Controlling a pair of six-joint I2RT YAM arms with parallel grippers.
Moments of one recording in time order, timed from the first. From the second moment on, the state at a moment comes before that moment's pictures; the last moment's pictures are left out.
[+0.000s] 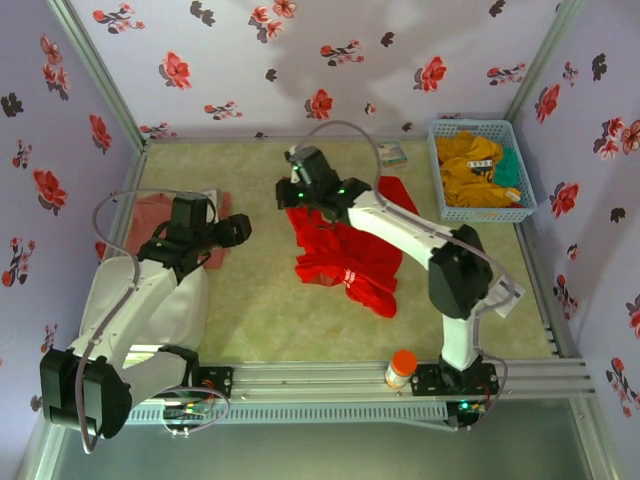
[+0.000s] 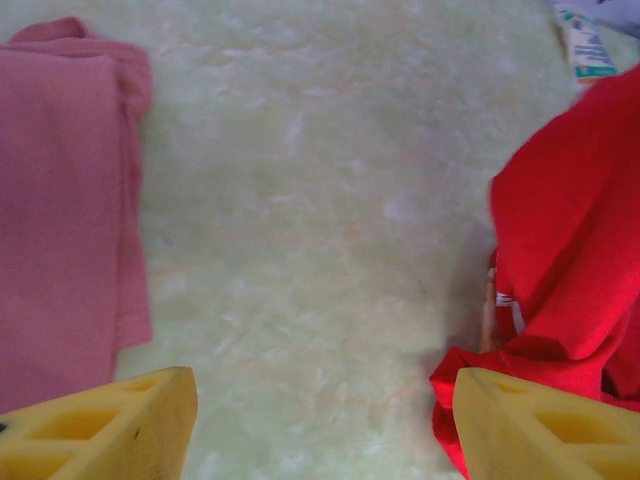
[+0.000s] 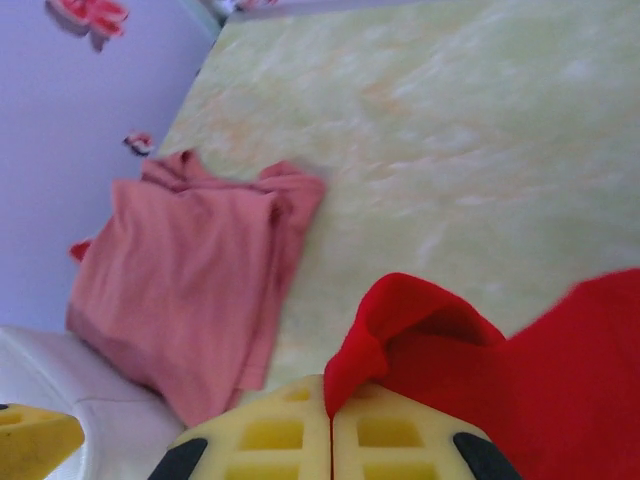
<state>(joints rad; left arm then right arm) -0.30 1.09 0.85 -0.48 0.07 -0.43 0.81 1.94 1.68 -0.34 -0.08 0.56</state>
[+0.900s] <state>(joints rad) -0.32 1.27 0.77 -0.41 0.14 -0.48 0.62 1.68 1.28 -0.53 0.08 0.60</state>
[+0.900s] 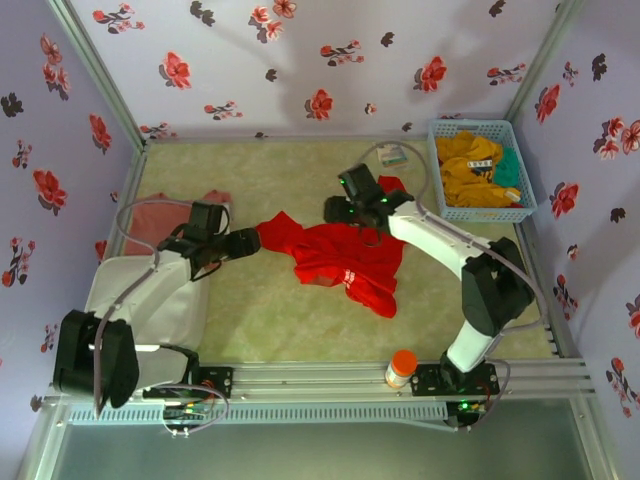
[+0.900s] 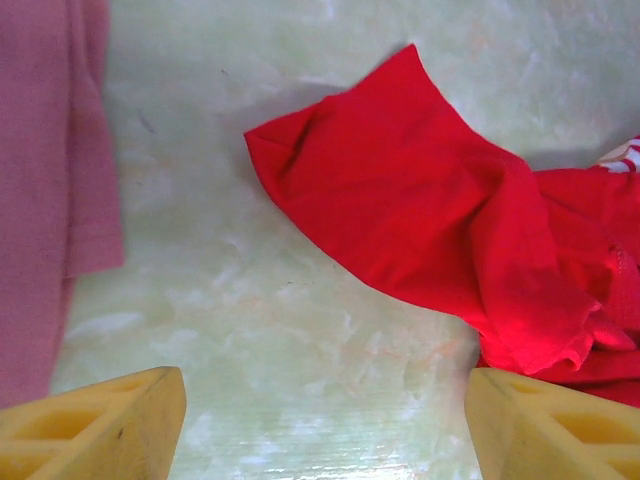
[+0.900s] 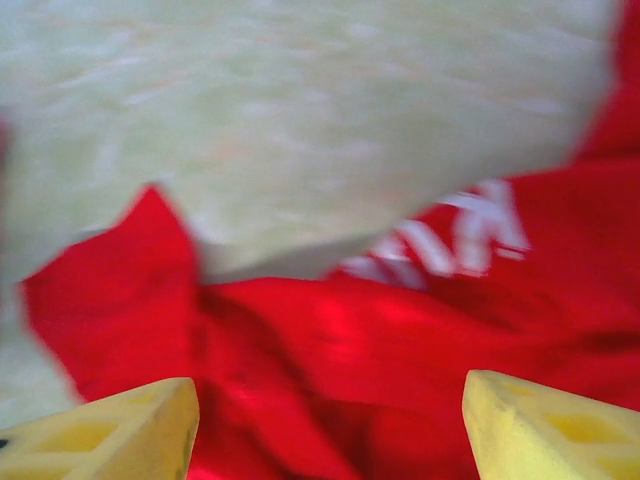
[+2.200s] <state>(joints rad) -0.34 1.31 0.77 -0.34 0.17 -0.49 0.16 1.78 1.04 -0.42 0.00 0.86</state>
